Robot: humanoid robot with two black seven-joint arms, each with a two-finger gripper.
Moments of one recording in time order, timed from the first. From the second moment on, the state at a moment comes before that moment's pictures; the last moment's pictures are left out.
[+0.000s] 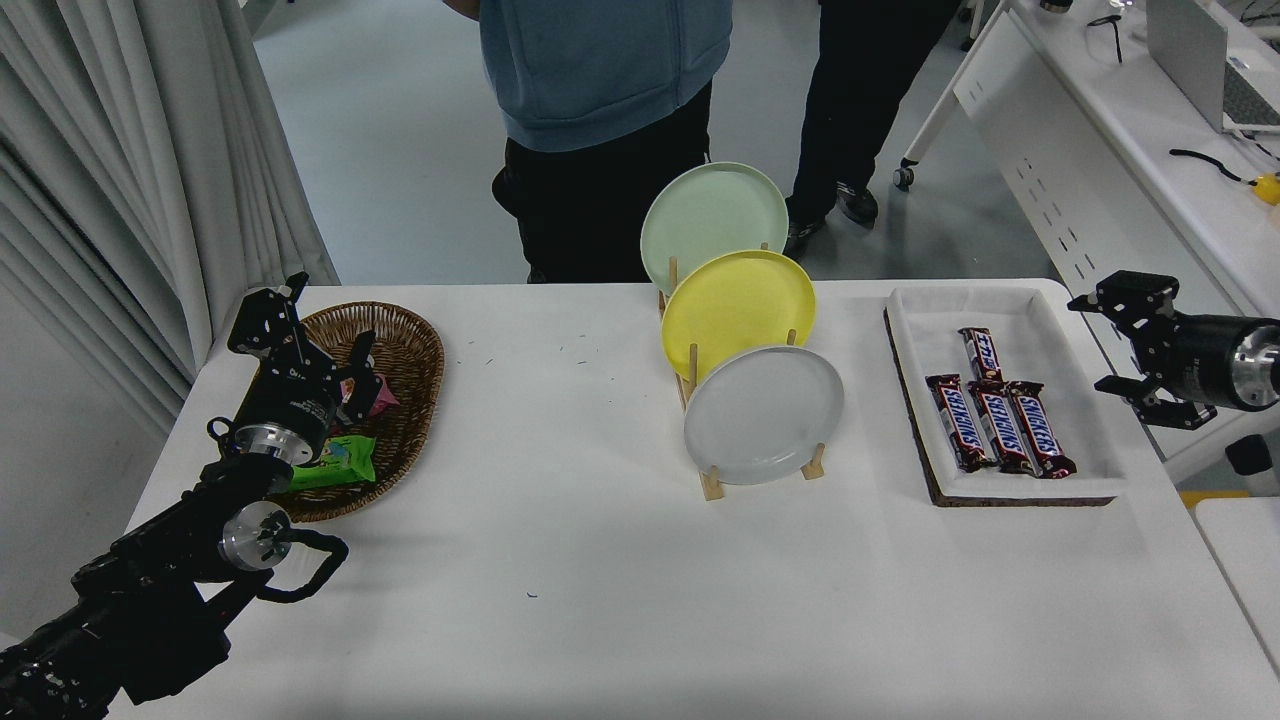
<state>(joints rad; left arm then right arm) -0.56 0.37 -0.74 -0.69 0.13 -0.22 -0.64 1.16 -0.71 -0.21 0.56 -0.12 0.47 -0.01</state>
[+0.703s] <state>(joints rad) -0.56 0.37 -0.74 -0.69 0.13 -0.22 -0.64 1.30 -0.71 -0.18 0.73 0.03 0.46 -0.08</state>
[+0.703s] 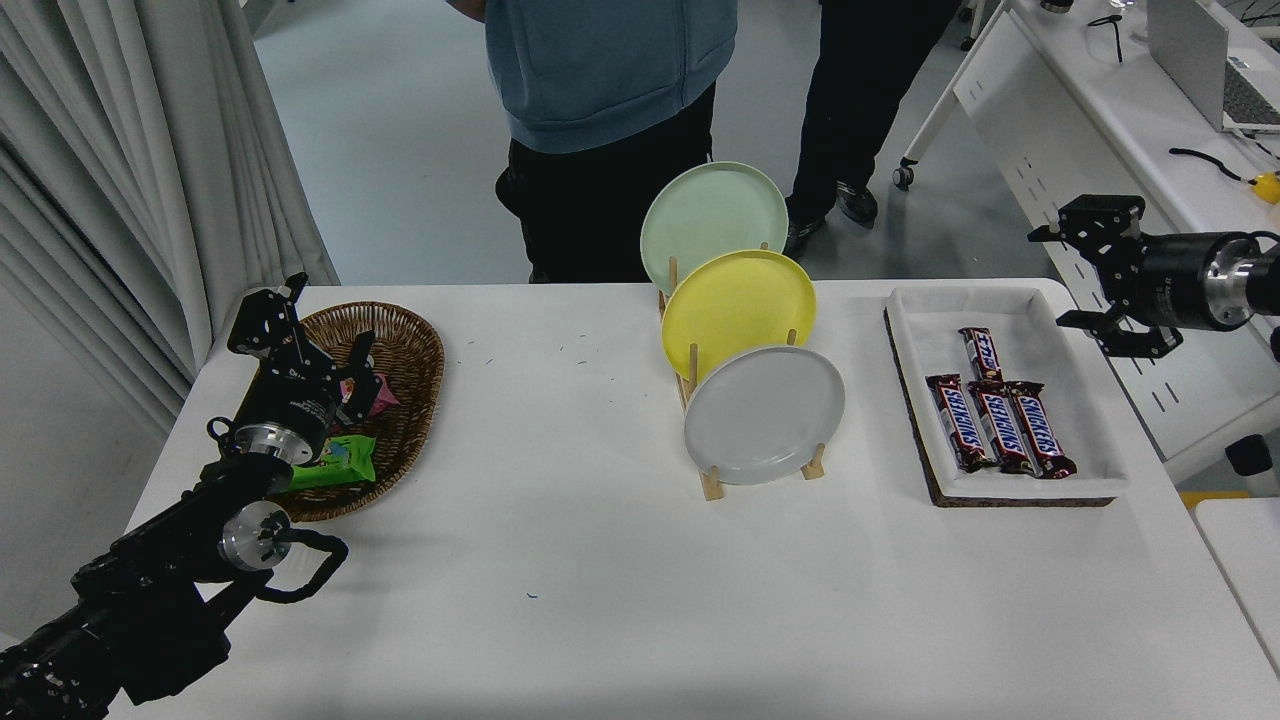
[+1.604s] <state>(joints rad) -0.56 0.37 -0.74 -0.69 0.13 -0.22 -0.64 1.33 -0.59 -0.22 1.26 0.33 -0.31 -0.09</state>
